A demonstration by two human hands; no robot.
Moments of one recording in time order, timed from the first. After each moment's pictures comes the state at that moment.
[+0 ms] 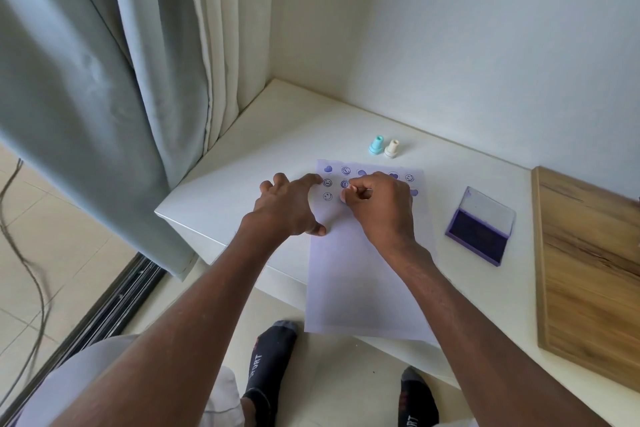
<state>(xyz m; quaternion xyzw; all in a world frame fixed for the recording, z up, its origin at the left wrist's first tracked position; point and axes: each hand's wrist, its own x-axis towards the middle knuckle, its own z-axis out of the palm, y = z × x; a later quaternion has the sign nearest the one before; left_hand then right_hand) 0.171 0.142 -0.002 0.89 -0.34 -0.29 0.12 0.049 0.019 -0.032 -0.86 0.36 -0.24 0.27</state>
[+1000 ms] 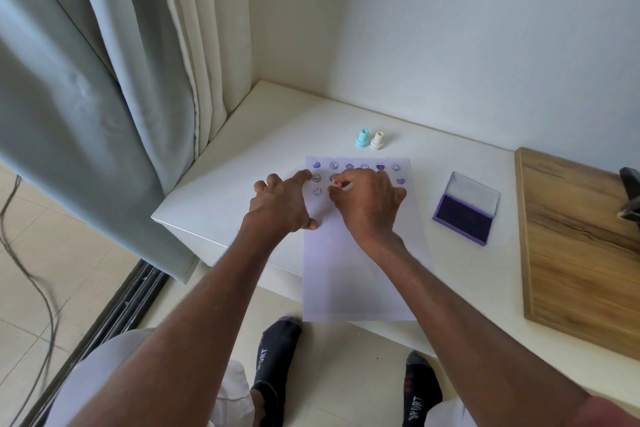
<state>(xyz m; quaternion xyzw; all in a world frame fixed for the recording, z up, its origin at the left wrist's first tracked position) 0.164 0.136 -0.004 0.89 -0.34 -0.27 0.09 0.055 0.036 -0.024 -0.85 0.46 -0.20 0.16</state>
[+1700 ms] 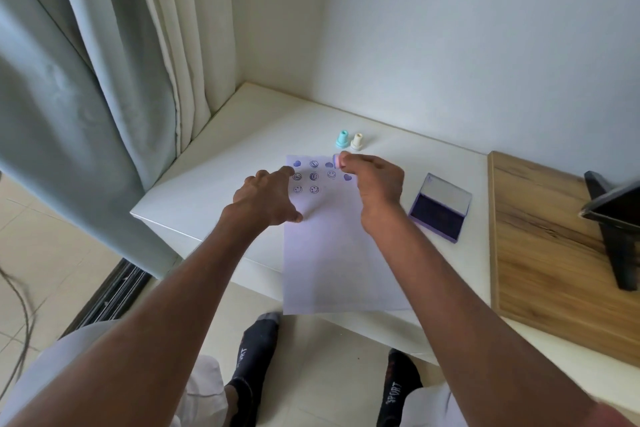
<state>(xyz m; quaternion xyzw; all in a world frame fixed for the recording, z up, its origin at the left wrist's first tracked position) 0.154 0.129 0.008 0.90 -0.36 -0.25 0.09 0.028 0.005 0.017 -0.52 0.52 -0.30 0.61</state>
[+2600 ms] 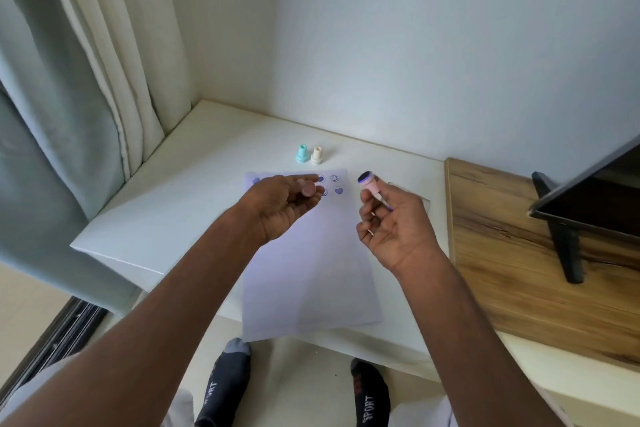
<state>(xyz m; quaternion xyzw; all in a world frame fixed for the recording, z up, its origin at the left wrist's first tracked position) 0.099 0.066 0.039 0.52 0.02 -0.55 0.65 -0.067 -0.021 0.046 -0.27 0.45 -0.25 0.81</state>
